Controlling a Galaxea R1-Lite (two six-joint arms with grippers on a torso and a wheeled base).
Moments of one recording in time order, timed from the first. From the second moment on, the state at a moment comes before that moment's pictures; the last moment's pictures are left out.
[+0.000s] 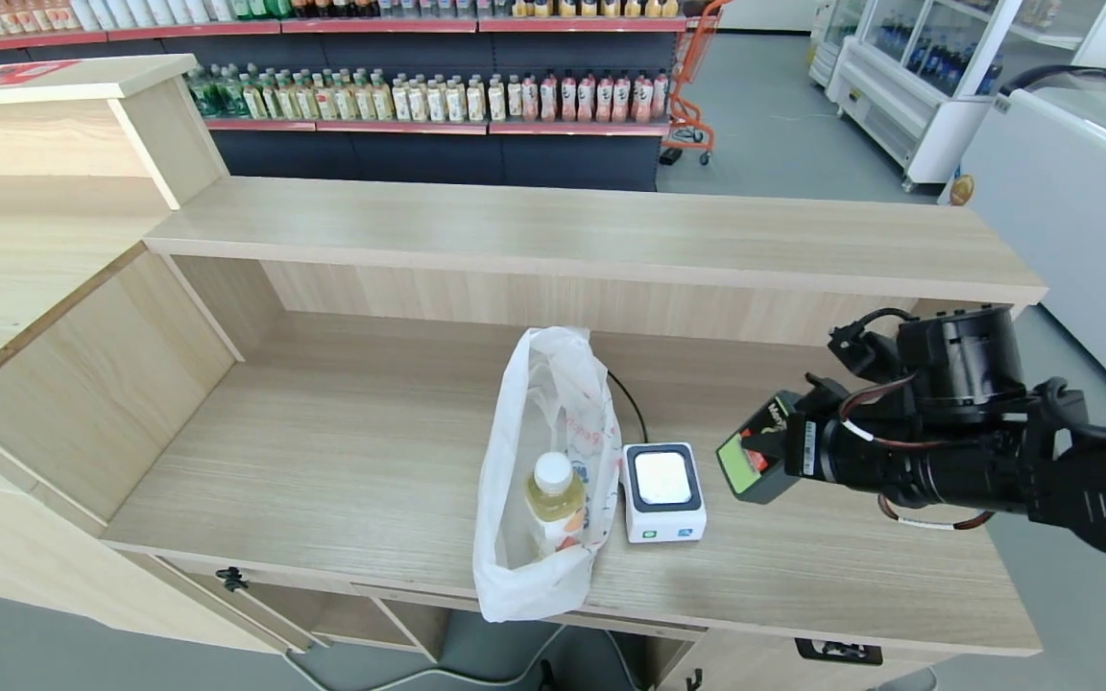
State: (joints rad) left arm 0.00 0.00 0.00 0.00 -0.03 0.01; right arm 0.37 1.71 -0.81 -0.36 0.12 0.36
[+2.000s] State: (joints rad) left arm 0.00 0.00 0.00 0.00 -0.03 0.01; right arm 0.45 2.15 -1.01 -0.61 0.11 0.23
